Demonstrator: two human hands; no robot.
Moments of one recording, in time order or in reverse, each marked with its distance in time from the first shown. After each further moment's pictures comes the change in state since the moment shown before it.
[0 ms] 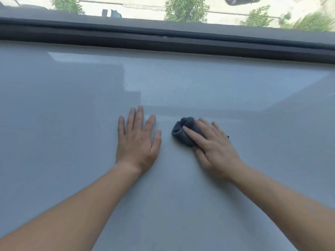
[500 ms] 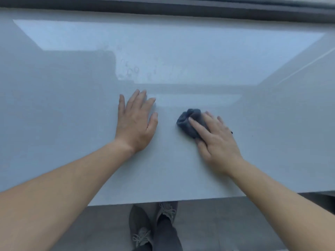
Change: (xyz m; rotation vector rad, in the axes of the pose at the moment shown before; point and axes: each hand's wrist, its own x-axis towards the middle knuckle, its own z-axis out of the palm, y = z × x) left_hand -0.070 0.010 0.004 -0.128 0.075 0.204; right_hand -0.123 -0.034 0.014 -0.004 0.078 0.142
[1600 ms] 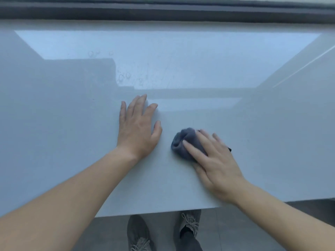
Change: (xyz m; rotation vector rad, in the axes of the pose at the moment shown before) left_hand 0.007 0.033 0.005 0.045 -0.005 -0.035; right_hand -0.036 0.003 0.000 -0.018 0.009 -0.128
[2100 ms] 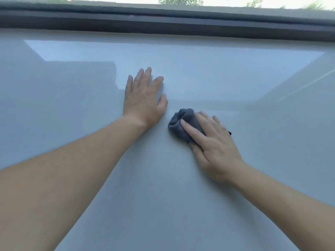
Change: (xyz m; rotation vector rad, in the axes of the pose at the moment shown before) left_hand 0.161 0.039 0.032 0.035 -0.006 -0.060; right_hand 0.102 0.096 -0.023 0.030 0.011 0.023
